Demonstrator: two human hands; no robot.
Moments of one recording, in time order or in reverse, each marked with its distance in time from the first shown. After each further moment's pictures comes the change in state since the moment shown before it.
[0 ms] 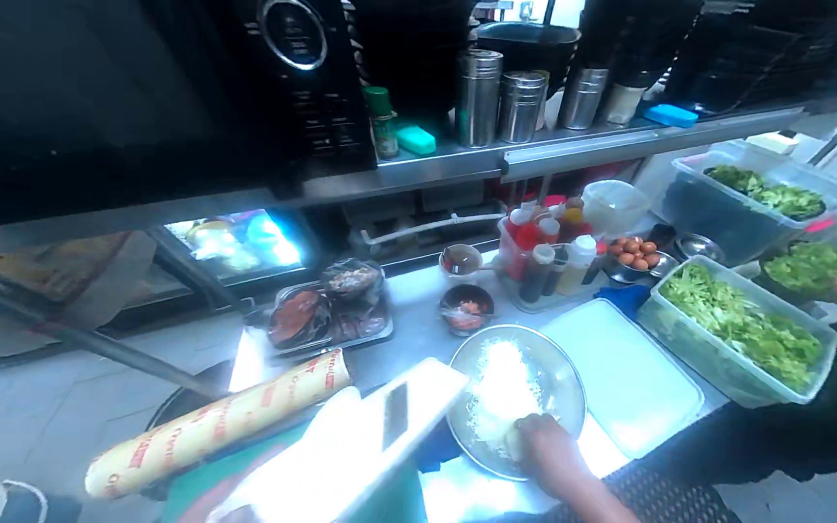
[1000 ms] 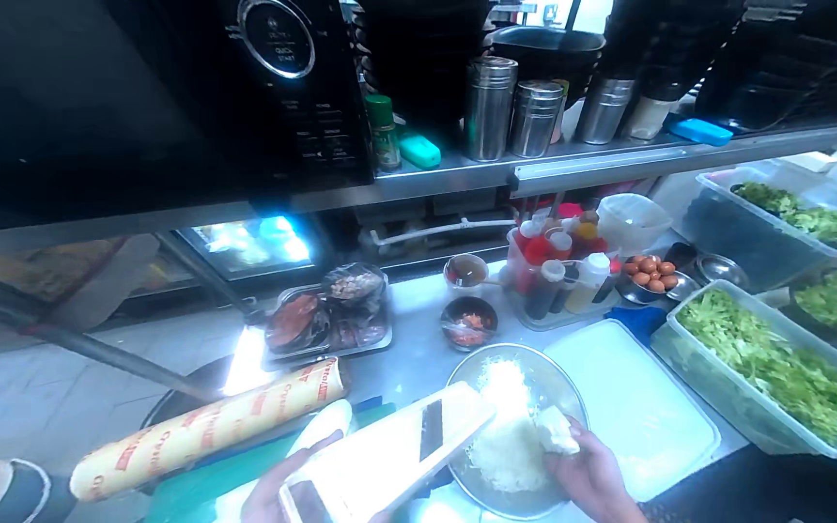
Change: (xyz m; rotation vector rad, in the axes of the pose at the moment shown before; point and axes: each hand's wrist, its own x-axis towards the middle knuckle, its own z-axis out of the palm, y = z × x) left_hand 0.011 -0.017 0.070 -0.154 -0.044 -0.127; right_hand 0.008 0.056 -0.027 2.280 0.105 0.141
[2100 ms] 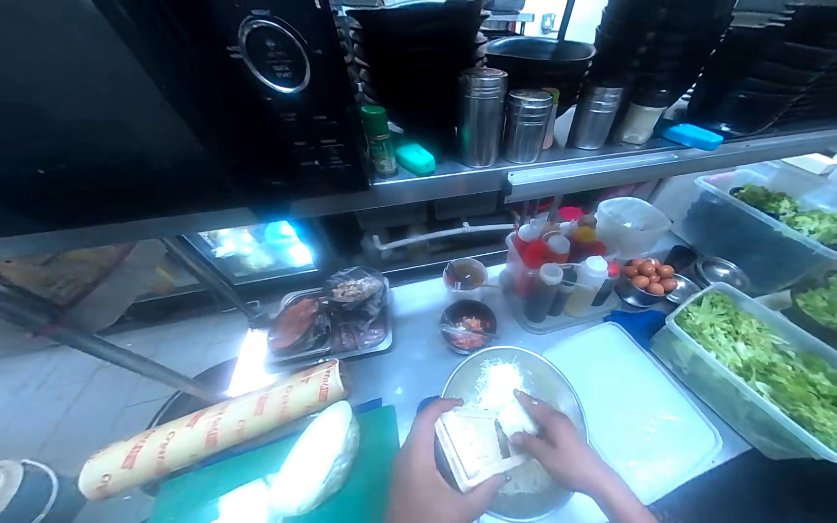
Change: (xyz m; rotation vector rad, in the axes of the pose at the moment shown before) left_hand 0.007 -0.022 0.103 0.394 -0.332 -0.139; right_hand 0.020 -0.027 0.066 -1.612 -0.286 -0.174
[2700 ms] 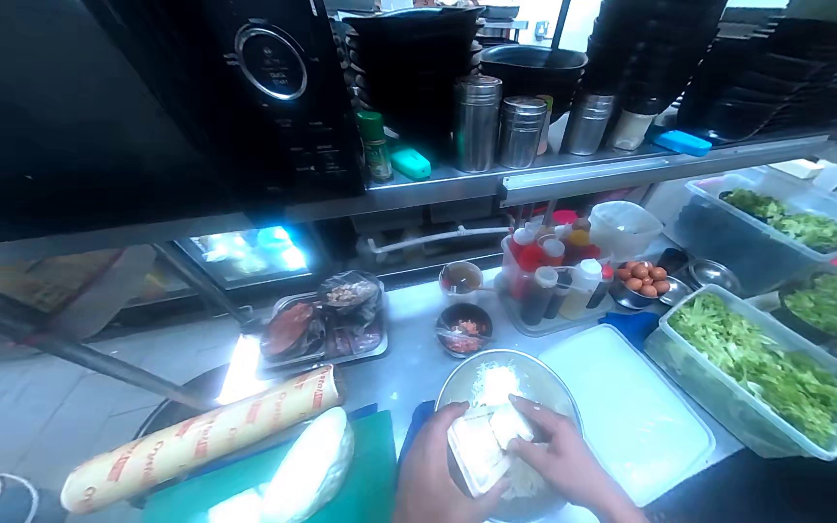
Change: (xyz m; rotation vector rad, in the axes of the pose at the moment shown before) left_hand 0.002 -0.013 0.015 0.169 -0.021 0.121; right_hand -0.013 -0.025 -0.001 0.185 0.118 -0.142
